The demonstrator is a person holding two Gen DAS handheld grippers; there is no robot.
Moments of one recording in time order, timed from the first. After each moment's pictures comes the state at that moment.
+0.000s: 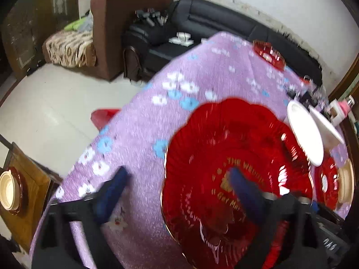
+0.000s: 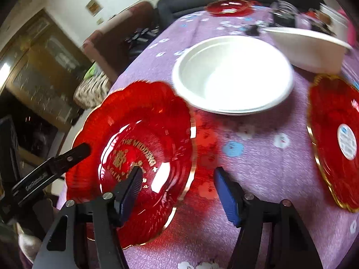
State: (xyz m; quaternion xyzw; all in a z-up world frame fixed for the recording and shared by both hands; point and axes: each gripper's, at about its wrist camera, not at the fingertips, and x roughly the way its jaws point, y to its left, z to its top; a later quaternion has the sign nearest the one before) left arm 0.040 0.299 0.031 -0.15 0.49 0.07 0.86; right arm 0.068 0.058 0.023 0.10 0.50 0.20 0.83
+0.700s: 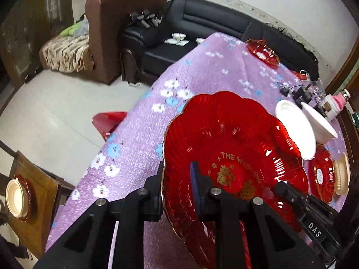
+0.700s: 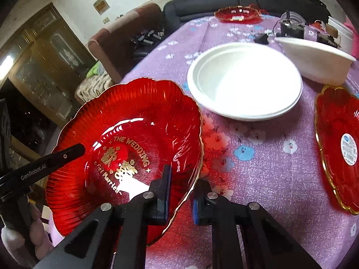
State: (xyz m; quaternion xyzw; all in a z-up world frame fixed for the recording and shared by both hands) left arm 0.029 0.303 0.070 -0.12 0.47 0.06 0.87; right arm 0.061 0.070 0.028 0.10 0.48 0.21 0.85
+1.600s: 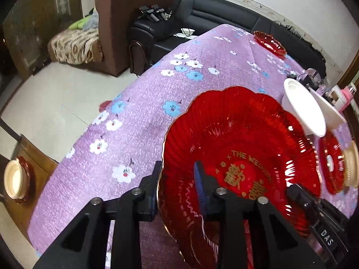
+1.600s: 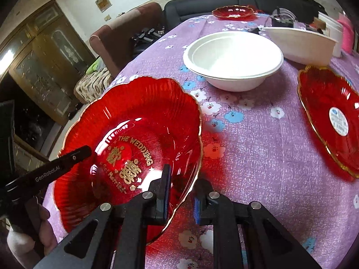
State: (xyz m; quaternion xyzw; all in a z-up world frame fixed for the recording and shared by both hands) left arm -0.005 0.294 0.032 -0.14 0.48 0.08 0.86; right arm 0.024 0.060 0.018 0.09 0.48 0.20 0.85
